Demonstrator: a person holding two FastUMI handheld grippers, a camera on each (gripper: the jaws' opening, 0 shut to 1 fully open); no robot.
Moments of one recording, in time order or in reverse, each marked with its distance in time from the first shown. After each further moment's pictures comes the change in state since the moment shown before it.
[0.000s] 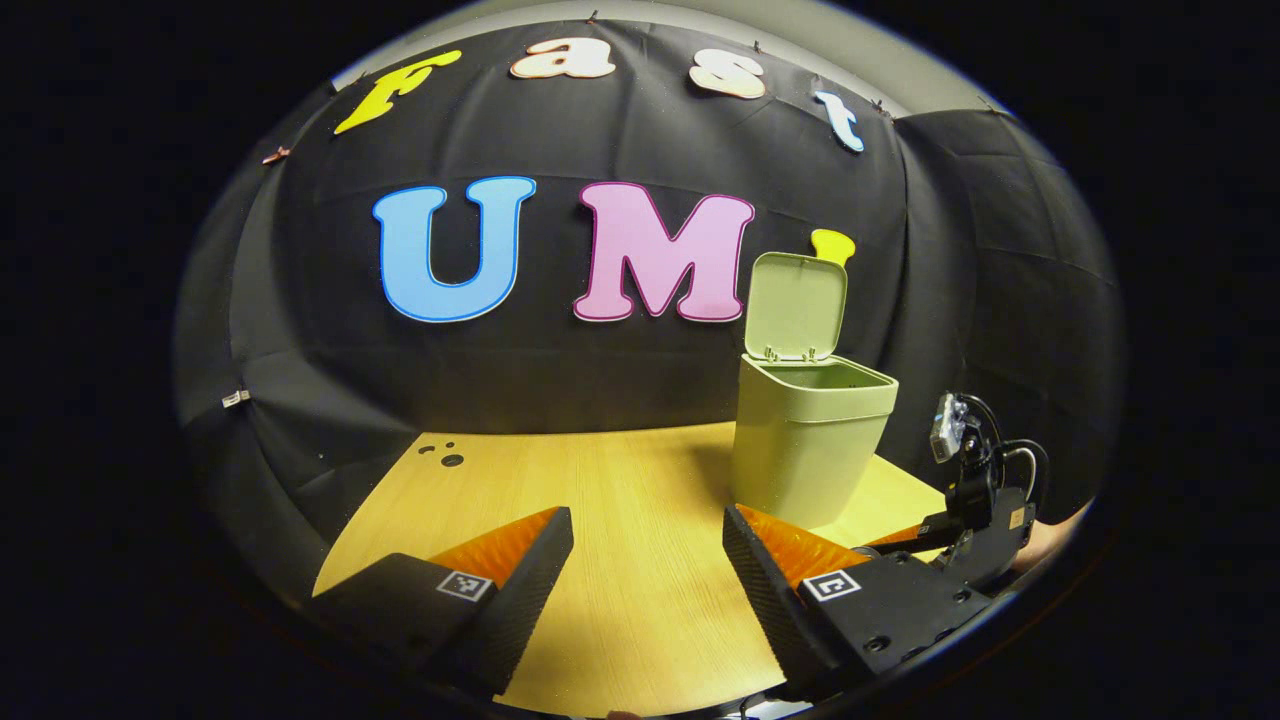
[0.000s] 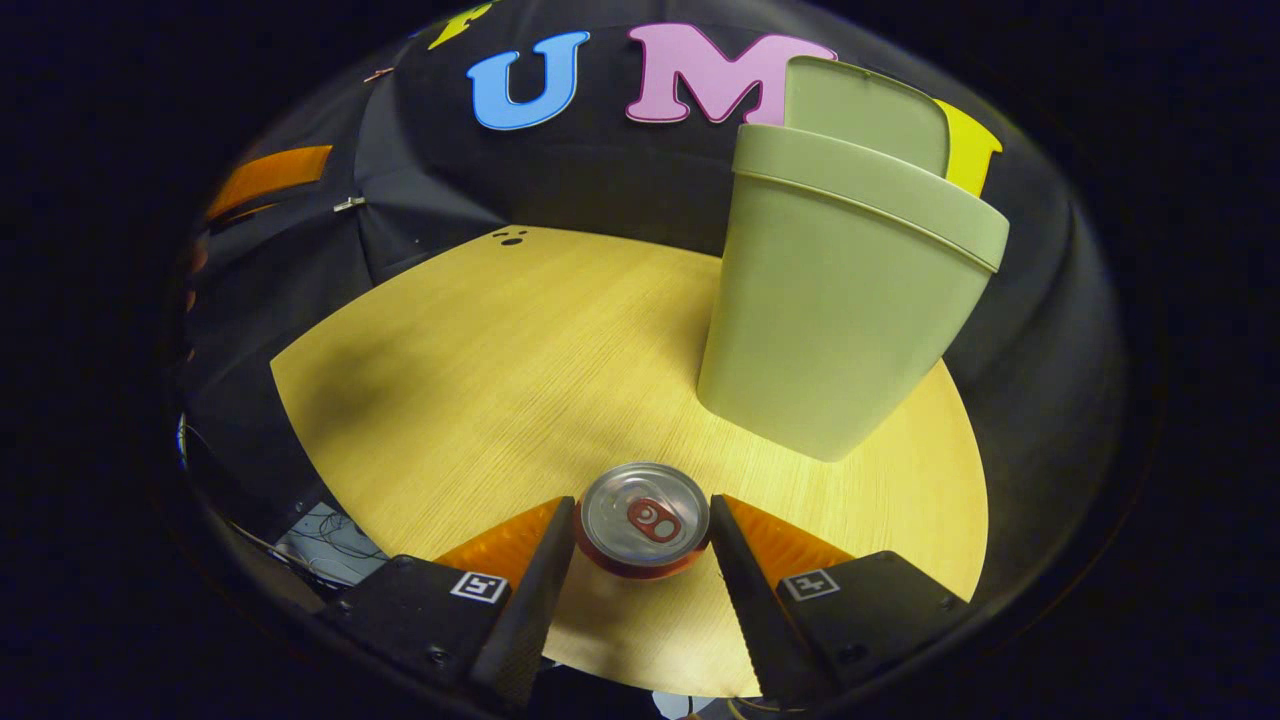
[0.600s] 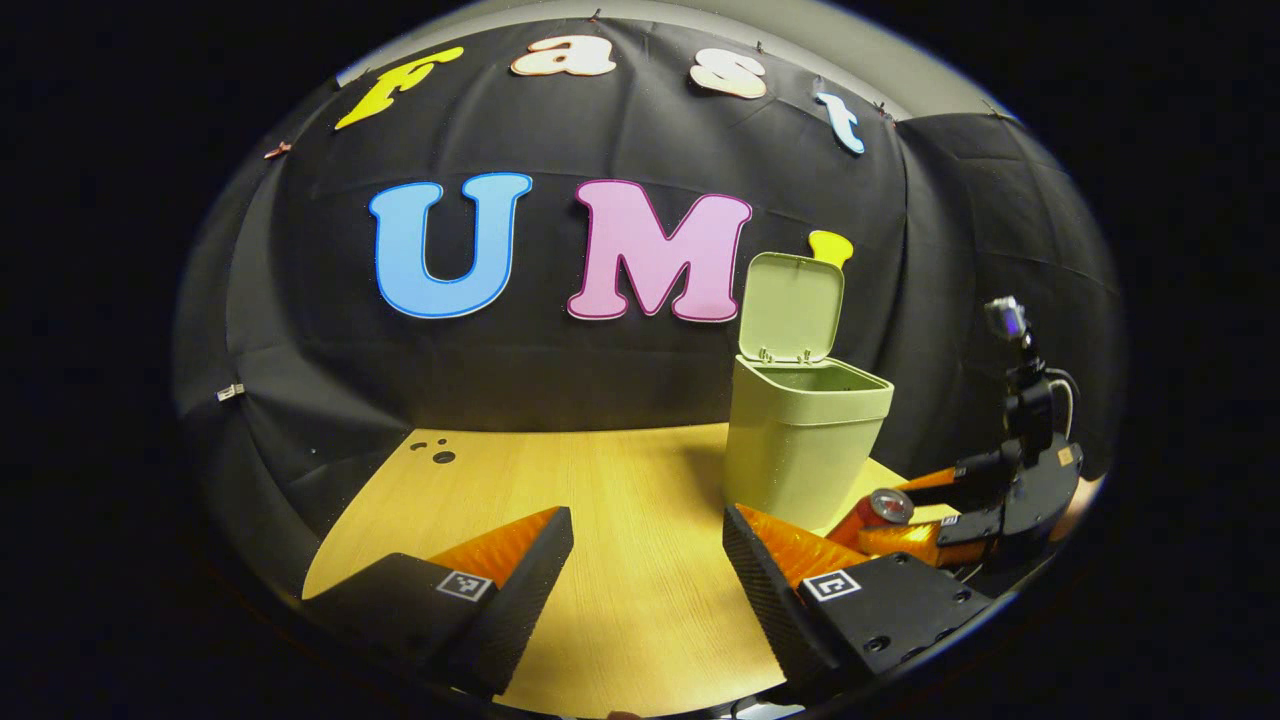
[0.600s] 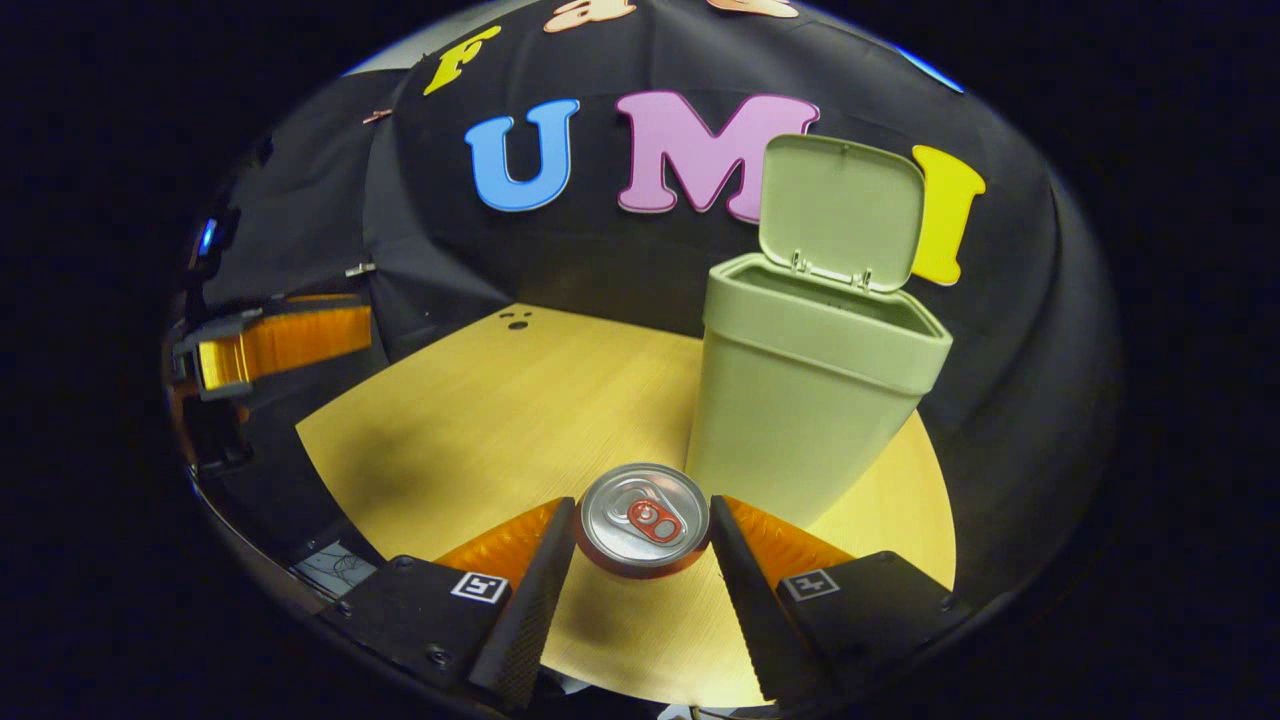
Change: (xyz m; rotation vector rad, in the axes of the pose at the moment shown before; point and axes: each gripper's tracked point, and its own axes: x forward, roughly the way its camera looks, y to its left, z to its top) left arm 0.006 -0.011 0.001 -0.014 0.000 -0.013; right arm -0.060 -0.015 0.101 0.034 -0.215 0.003
